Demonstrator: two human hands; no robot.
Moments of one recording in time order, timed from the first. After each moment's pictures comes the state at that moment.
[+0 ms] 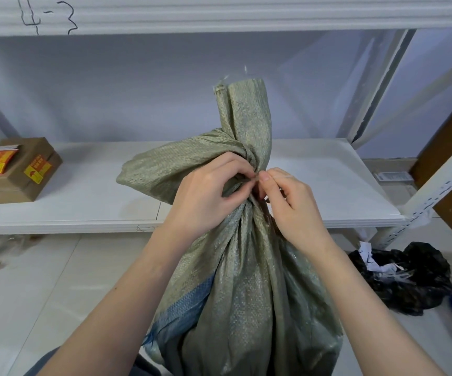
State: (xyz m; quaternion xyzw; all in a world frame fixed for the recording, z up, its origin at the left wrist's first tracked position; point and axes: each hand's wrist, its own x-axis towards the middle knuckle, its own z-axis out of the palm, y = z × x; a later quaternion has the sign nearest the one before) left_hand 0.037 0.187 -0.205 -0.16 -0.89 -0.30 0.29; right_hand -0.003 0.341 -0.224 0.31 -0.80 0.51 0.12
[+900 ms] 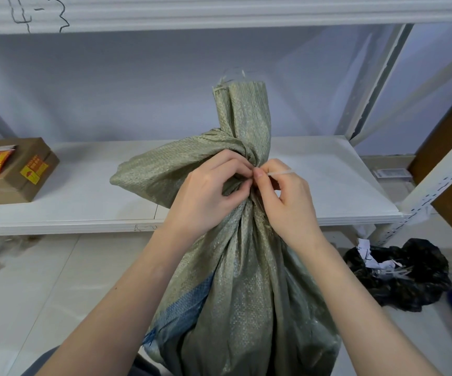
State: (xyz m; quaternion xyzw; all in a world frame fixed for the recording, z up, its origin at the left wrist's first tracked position) left_hand 0.034 0.192 -0.208 -0.18 -0.88 -0.31 0.31; right_hand -0.002 0.335 -0.221 0.27 -0.81 0.49 0.16
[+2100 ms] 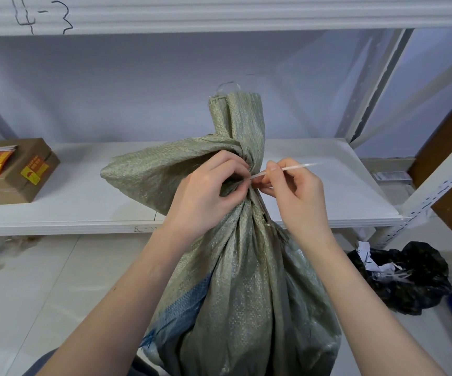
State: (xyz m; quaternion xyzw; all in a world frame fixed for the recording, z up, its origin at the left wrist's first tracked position) left_hand 0.031 0.188 -0.211 -0.15 -0.89 -0.31 0.30; right_hand -0.001 0.337 -0.213 0.19 -0.72 0.66 0.08
